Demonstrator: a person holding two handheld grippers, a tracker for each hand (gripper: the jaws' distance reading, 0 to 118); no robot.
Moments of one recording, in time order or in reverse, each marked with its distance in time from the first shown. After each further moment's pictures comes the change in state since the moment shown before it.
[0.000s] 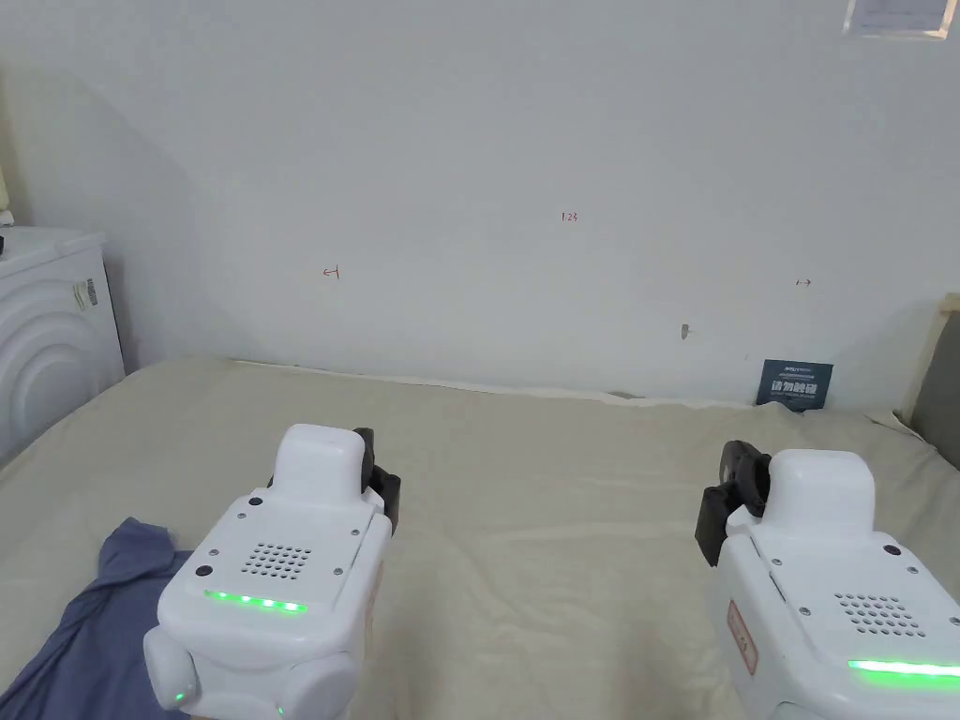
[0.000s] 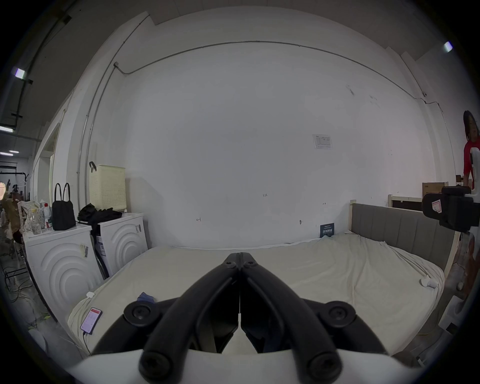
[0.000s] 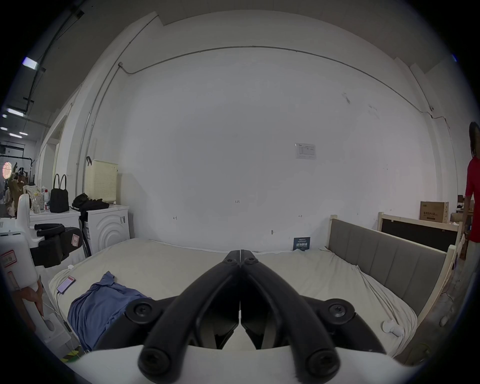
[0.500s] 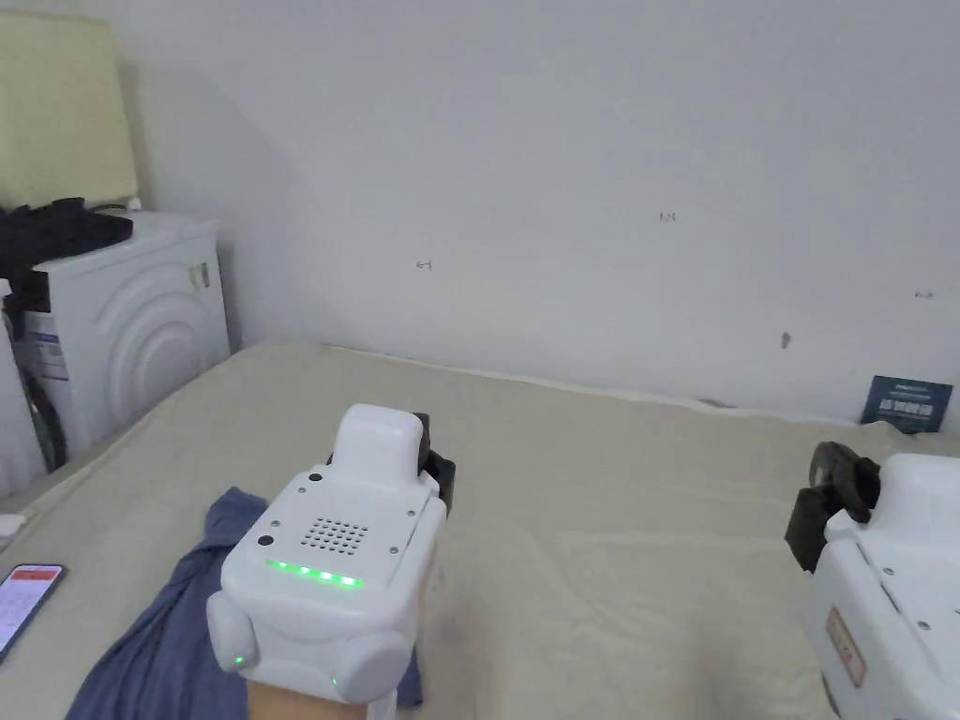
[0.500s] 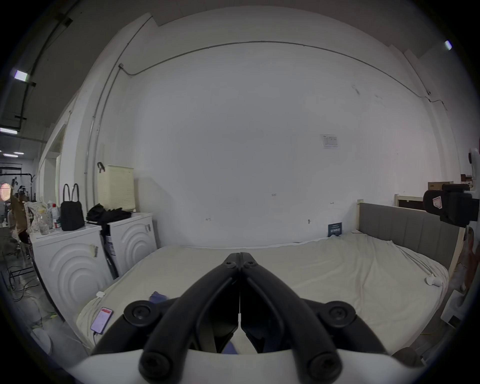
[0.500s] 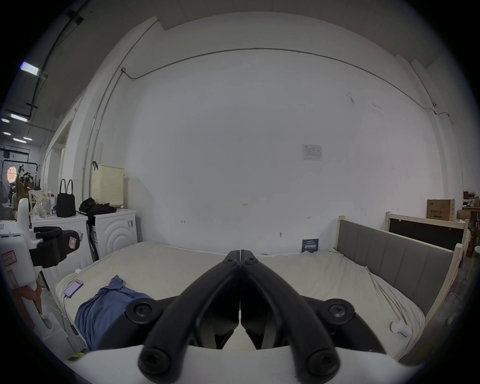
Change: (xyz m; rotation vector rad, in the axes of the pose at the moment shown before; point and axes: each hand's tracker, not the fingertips) left arm -0.033 0.003 0.016 -0.002 0.050 -0.002; right arm -0.018 0.004 -0.005 0.016 0.050 -0.016
